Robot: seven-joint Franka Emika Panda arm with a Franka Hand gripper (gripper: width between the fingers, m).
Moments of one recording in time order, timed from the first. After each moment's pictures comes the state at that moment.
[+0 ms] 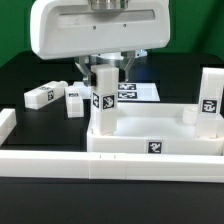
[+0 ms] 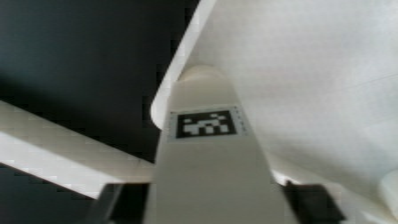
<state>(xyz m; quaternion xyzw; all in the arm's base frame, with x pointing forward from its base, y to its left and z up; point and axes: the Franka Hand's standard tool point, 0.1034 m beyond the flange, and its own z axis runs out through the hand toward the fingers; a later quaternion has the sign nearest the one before) 0.584 -0.050 0.107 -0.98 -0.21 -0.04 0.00</state>
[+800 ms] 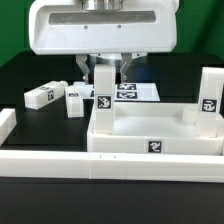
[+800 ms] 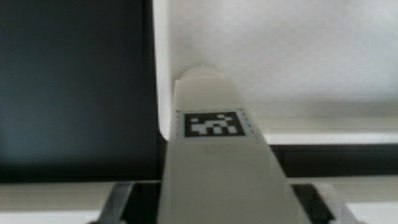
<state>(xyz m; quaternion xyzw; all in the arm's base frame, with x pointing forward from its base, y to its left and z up) 0.584 -0.052 0.106 -1.00 0.09 -0.04 0.01</state>
